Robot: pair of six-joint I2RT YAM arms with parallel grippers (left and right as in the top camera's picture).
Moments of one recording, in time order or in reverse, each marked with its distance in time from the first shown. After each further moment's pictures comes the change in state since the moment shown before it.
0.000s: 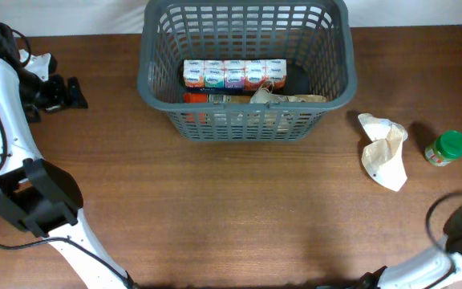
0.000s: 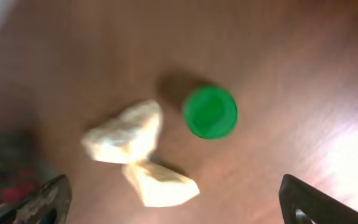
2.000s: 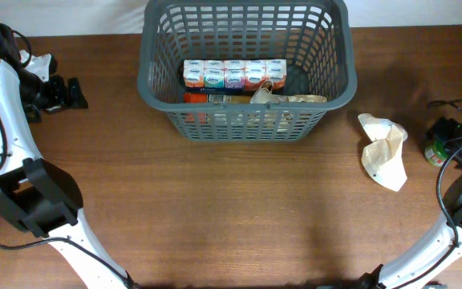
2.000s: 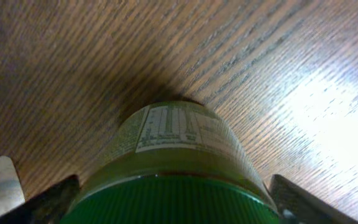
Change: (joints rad) left arm 0.000 0.000 -0.003 0.003 0.000 0.000; right arm 0.078 0.200 -0.509 0.503 0.214 0.092
